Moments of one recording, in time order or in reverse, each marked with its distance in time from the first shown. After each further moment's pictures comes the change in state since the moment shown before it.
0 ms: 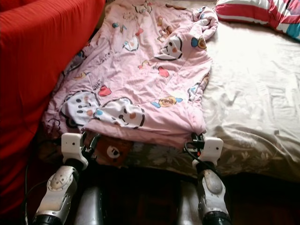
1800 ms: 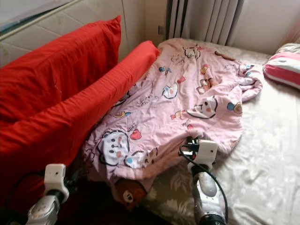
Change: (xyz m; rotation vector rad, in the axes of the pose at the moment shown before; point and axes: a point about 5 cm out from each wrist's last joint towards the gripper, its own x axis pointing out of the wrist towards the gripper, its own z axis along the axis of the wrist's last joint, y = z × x) left arm -0.034 0.035 -0.067 -0.007 0.251 0.059; right arm -0.022 -0.012 -0.020 -0.014 0.084 -0.079
